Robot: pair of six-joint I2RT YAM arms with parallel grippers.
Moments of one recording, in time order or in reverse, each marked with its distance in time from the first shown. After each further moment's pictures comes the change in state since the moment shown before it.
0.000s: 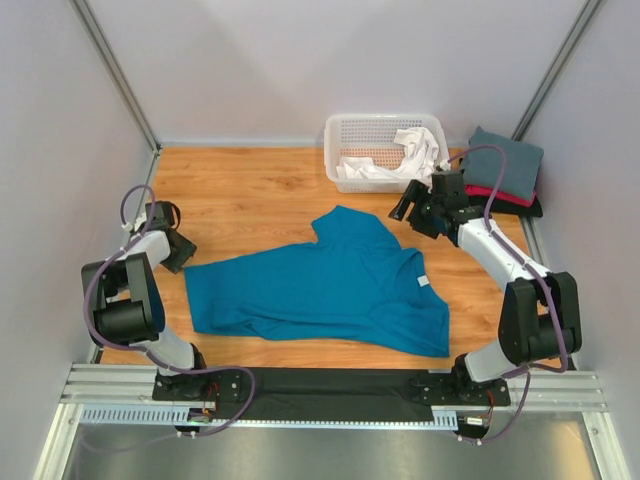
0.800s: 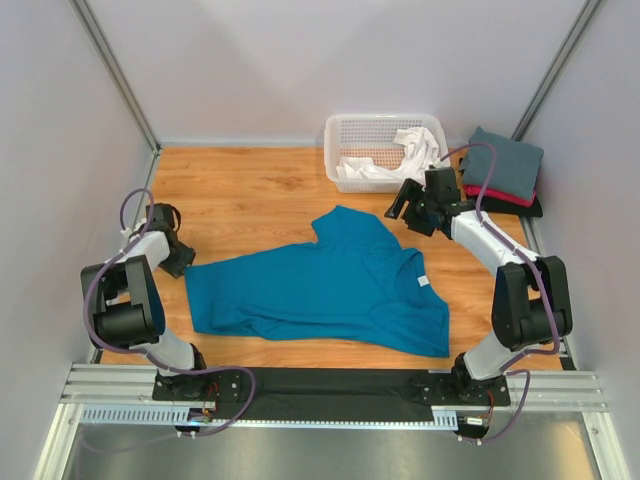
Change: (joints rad) left arm 0.002 -0.024 0.001 -0.096 -0.017 -0.025; right arm 0.009 0.102 0.059 0.000 -0.010 0.003
